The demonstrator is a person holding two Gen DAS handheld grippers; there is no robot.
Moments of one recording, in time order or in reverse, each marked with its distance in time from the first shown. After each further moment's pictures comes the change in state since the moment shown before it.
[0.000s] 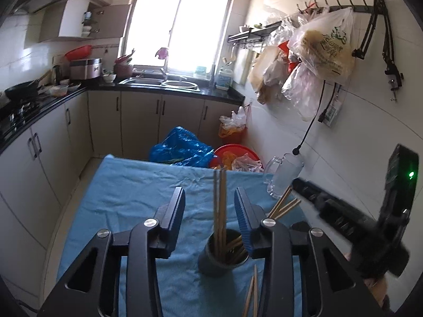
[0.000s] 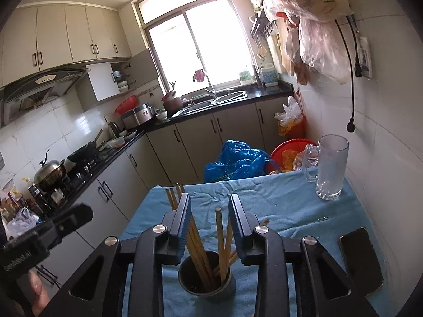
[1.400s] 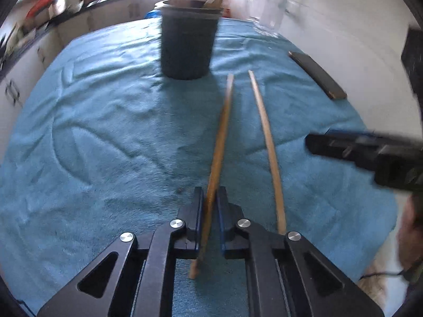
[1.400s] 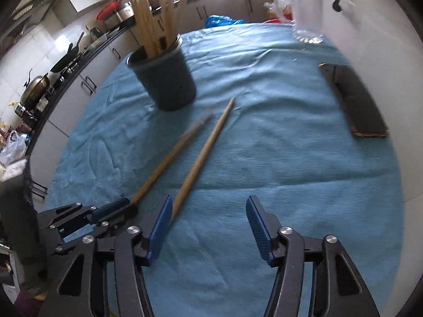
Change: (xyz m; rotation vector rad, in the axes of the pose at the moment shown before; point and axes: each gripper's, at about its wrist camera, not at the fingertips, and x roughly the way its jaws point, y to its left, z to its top) left arm 0.046 -0.029 -0.253 0.127 0.529 -0.006; right arm -0.031 -0.058 -0.200 -0.004 0.591 -0.041
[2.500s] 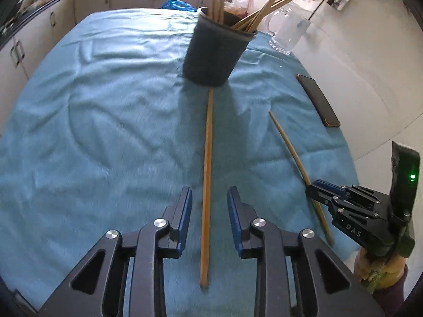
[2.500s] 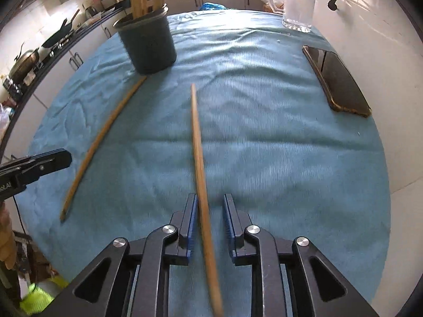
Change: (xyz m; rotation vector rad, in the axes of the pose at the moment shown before) left arm -0.021 0.023 0.019 -0.137 0.039 -0.077; right arm 0.006 -0.020 -0.033 -0.067 0.044 -0.113
